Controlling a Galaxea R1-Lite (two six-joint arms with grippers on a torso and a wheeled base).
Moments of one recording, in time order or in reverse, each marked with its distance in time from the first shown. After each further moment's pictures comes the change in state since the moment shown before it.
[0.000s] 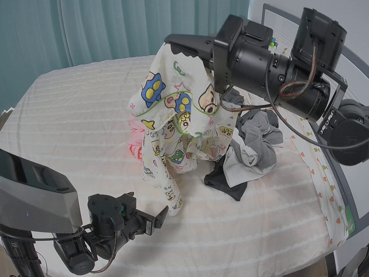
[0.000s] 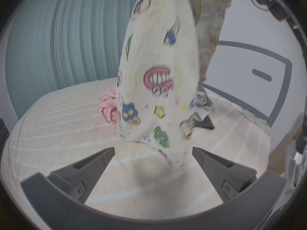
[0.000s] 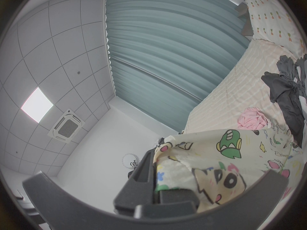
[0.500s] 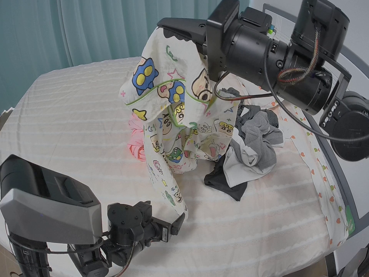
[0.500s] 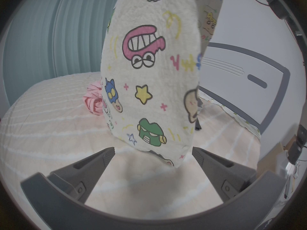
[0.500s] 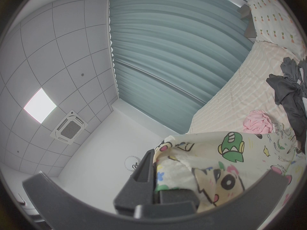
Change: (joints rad) left arm -0.088 0.091 -0.067 -0.003 0.005 -0.121; right arm 0.035 0.005 -0.067 0.022 -0.041 0.000
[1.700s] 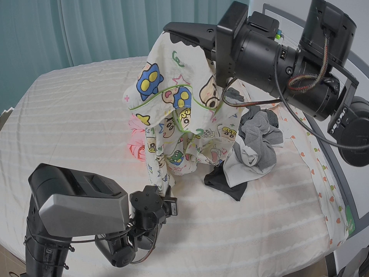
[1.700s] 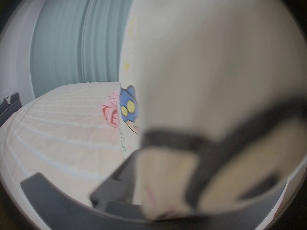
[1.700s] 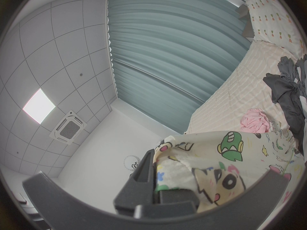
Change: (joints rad) left arm 0.030 0.170 -0.293 0.000 0.272 -0.027; right arm -0.002 -0.038 0.064 -0.008 0.000 0.002
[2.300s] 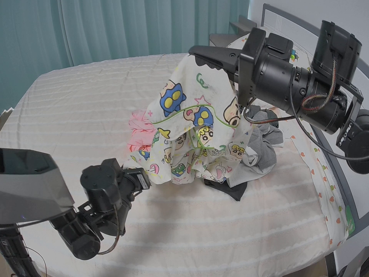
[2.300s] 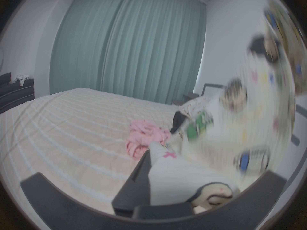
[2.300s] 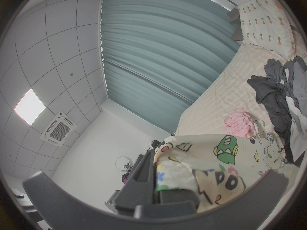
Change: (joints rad) left arm 0.088 -0.324 0.143 0.000 0.036 -0.071; right arm -0.073 -0.061 0.148 -0.010 0.000 -0.003
